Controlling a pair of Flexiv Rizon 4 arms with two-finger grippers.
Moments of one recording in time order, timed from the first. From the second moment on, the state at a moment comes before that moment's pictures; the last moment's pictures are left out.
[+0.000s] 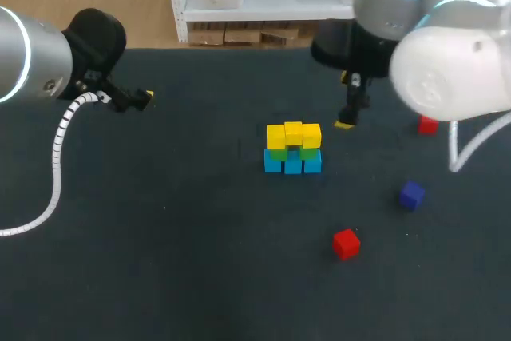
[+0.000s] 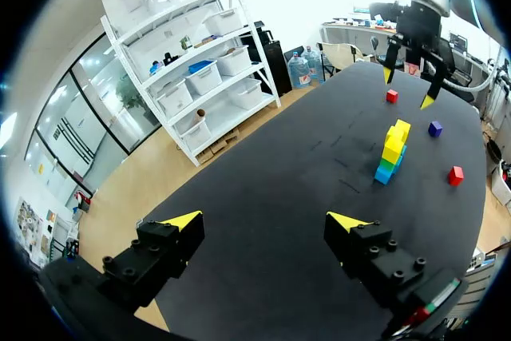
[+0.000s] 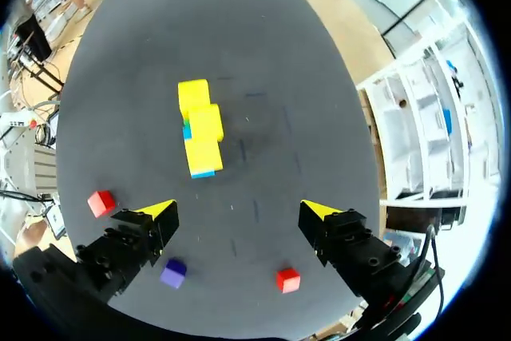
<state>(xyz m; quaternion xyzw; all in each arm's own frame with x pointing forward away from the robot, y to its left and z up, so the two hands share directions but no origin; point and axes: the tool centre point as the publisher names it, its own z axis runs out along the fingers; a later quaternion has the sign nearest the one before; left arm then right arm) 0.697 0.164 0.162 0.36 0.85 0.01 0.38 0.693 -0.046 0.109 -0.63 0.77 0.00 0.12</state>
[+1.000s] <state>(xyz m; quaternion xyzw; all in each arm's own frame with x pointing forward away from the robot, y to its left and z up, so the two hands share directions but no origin) 0.697 0.164 0.162 0.36 0.85 0.01 0.38 0.693 -0.178 0.069 -0.61 0.78 -0.04 0.08</state>
